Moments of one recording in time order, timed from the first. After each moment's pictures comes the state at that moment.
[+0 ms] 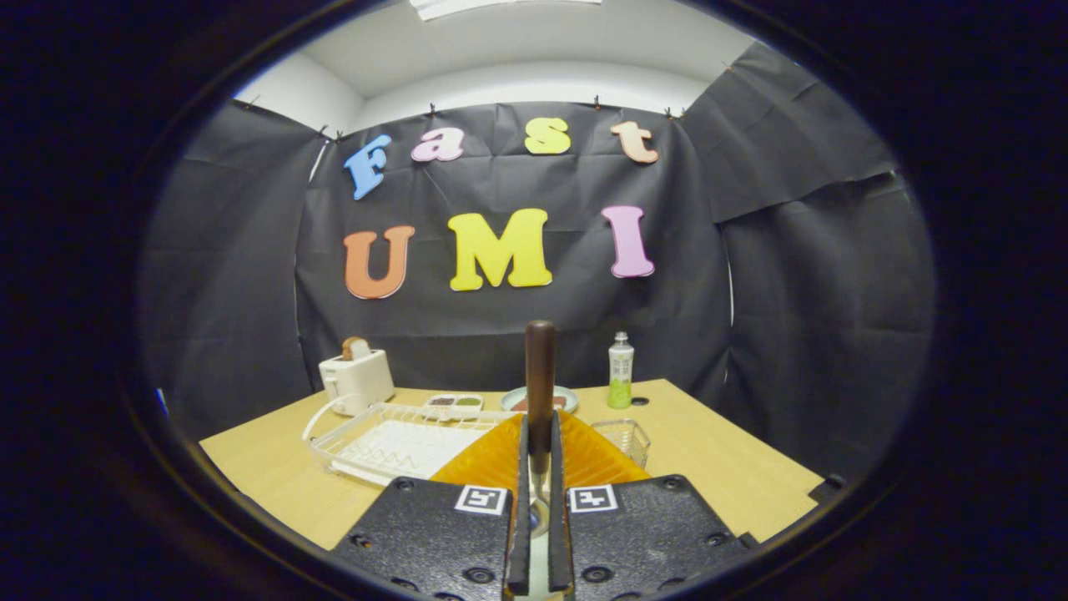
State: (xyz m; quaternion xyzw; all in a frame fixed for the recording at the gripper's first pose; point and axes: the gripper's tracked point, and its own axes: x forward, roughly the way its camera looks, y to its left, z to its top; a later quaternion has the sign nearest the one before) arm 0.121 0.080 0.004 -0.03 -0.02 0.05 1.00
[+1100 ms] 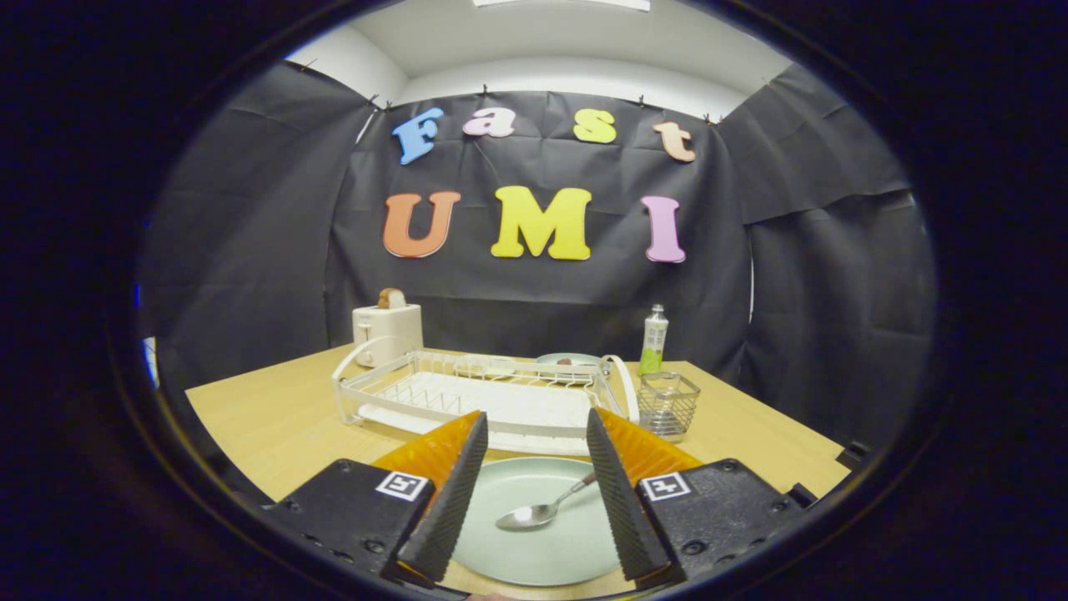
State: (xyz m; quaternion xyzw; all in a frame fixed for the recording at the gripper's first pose) arm 0.099 0.133 -0.074 -0.10 -0.01 0.07 0.99
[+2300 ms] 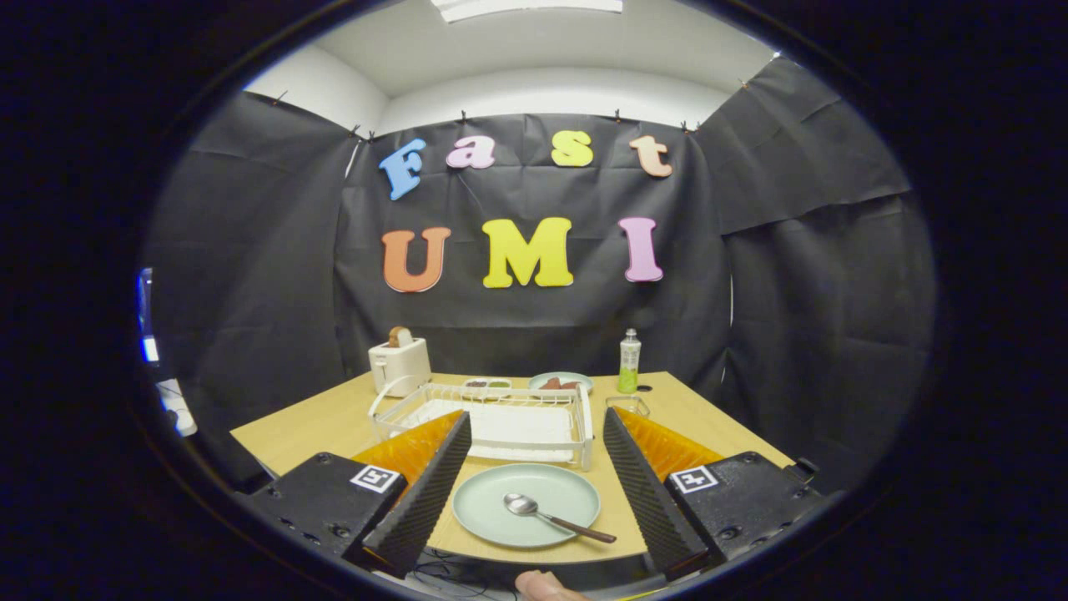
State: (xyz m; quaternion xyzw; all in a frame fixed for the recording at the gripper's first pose) arm -0.010 0.093 0.004 -0.06 -0.03 0.06 1.00
